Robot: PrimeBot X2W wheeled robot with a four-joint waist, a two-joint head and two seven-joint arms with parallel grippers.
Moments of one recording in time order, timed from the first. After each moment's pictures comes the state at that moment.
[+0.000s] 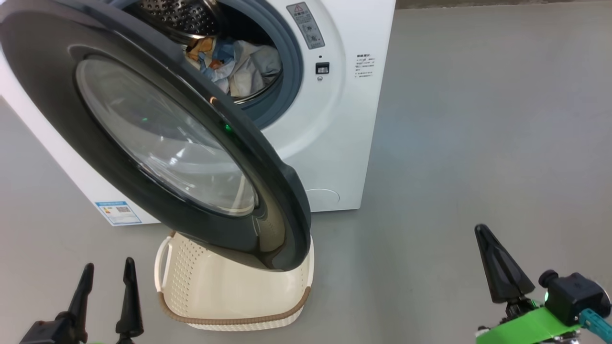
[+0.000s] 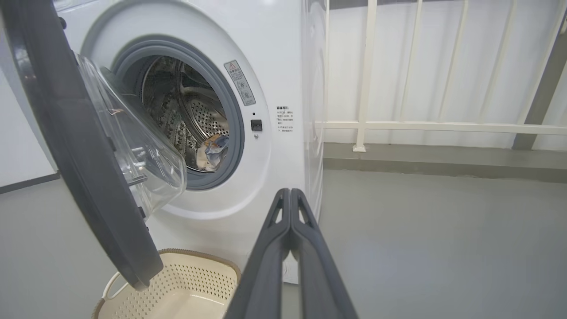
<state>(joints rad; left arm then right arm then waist) 0.04 0.07 0.07 0.08 -0.25 -0.13 -0.25 0.02 -0.15 0.04 0.01 0.22 0.13 -0.26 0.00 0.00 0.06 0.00</state>
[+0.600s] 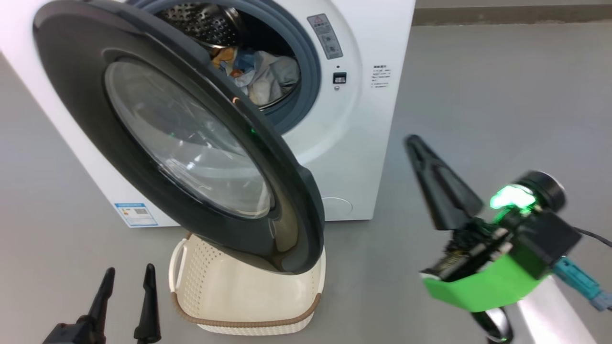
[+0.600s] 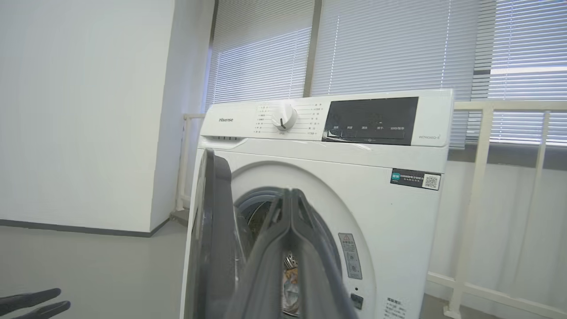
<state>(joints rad) 0.06 0.07 0.01 0.08 -0.25 -0.13 -0.26 -0.28 -0.18 0.29 -0.19 0.23 0.13 -0.26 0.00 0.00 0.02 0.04</state>
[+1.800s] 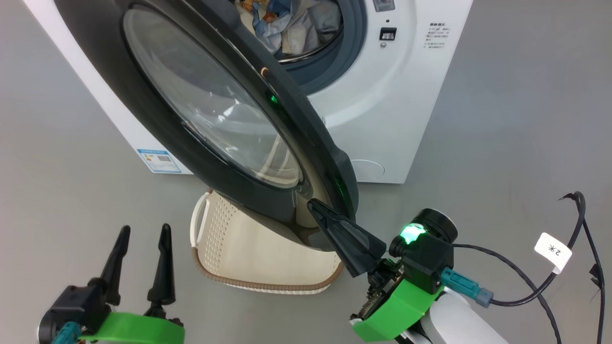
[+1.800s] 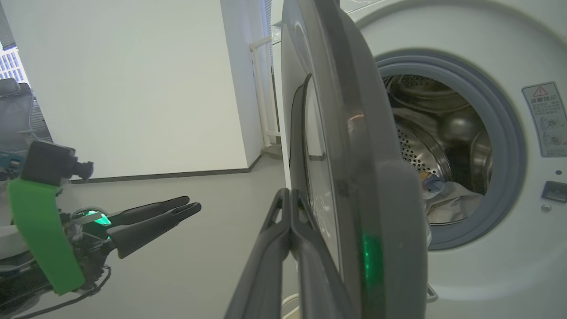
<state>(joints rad) -0.06 0.07 -0.05 0.07 -0.28 -0.13 -0.26 -0.33 -0.12 0.56 0.06 0.29 0.13 -0.26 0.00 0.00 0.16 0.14</state>
